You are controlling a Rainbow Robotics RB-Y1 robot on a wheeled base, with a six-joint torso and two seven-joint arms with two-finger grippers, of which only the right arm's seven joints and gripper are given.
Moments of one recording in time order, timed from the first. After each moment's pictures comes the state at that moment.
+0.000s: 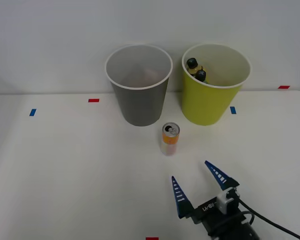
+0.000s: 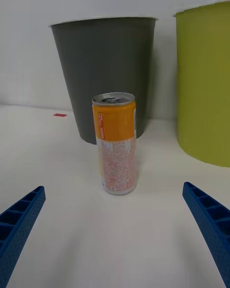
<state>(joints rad) 0.33 -0.53 0.66 -1.77 -0.59 -0.49 1.94</state>
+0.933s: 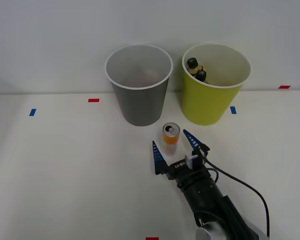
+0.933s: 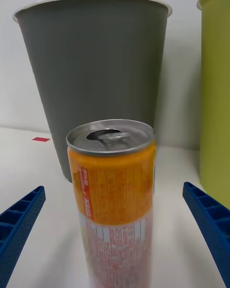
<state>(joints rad) -0.02 -0.27 0.62 -1.40 -0.58 -0.49 1.91</state>
